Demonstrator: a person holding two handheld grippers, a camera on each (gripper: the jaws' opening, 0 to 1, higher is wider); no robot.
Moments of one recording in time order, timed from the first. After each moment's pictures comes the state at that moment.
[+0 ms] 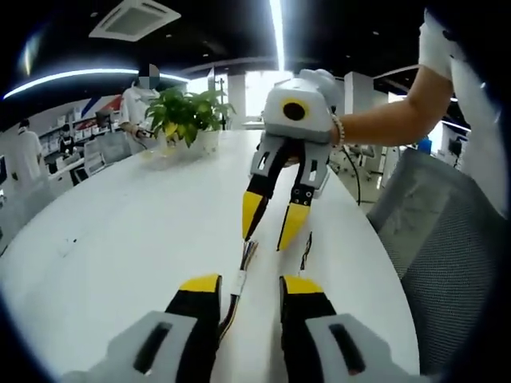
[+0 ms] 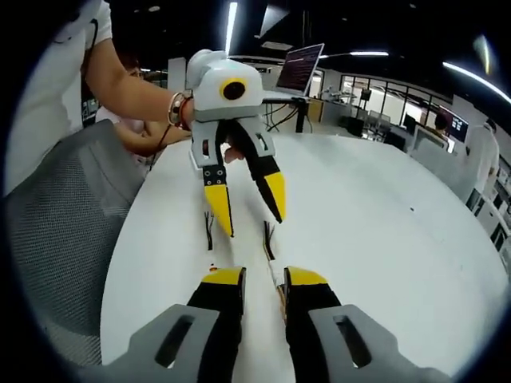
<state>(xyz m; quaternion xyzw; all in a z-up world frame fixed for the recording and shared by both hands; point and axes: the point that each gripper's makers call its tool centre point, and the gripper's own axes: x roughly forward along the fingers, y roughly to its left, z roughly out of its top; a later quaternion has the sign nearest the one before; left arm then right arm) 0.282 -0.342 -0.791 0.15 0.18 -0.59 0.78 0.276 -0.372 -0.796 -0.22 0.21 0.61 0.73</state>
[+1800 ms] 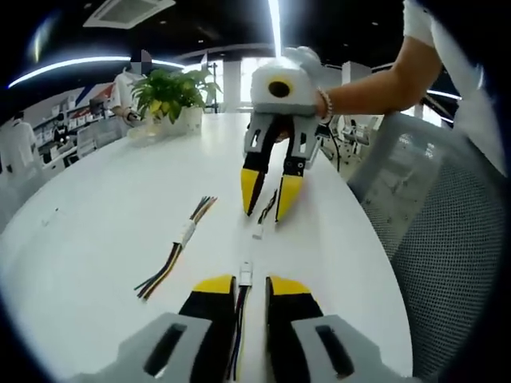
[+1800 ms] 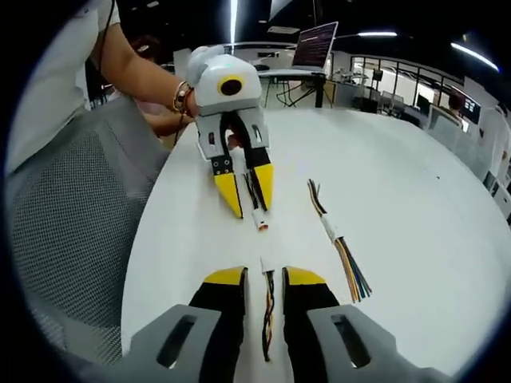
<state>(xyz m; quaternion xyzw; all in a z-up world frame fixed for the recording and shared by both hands) 0.234 -0.336 -0.846 0.17 0.22 -0.59 0.76 0.229 -0.391 -0.843 -0.22 0.27 0.63 0.70</state>
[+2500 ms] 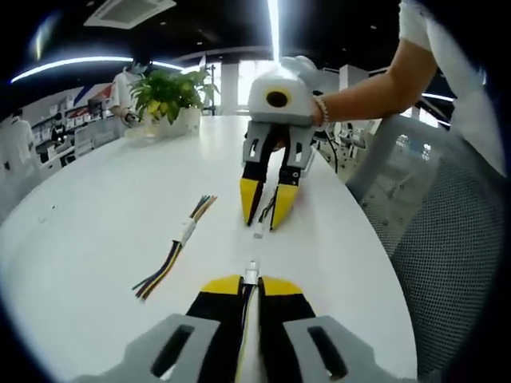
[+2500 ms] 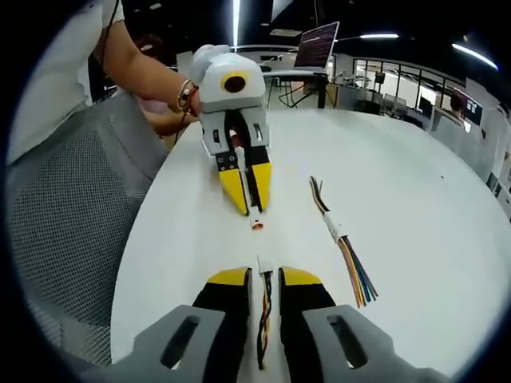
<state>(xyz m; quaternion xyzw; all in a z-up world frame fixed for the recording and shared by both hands) 0.234 -0.335 -0.846 0.15 0.21 -0.60 0.75 0.231 -0.385 -0.852 -0.22 0.26 0.64 0.70</state>
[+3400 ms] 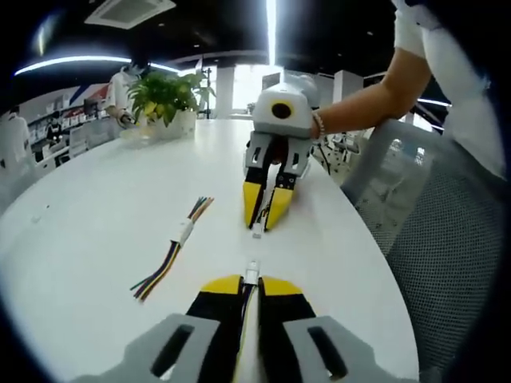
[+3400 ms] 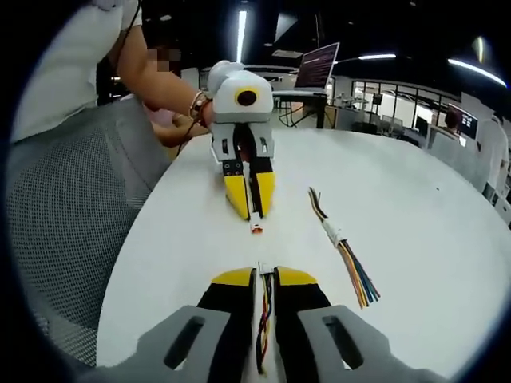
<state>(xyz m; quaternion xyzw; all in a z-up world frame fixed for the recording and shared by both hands) 0.235 -0.336 -0.846 0.14 0.21 -0.62 0.75 0.233 -0.386 -0.851 -0.18 0.20 0.64 0.71</state>
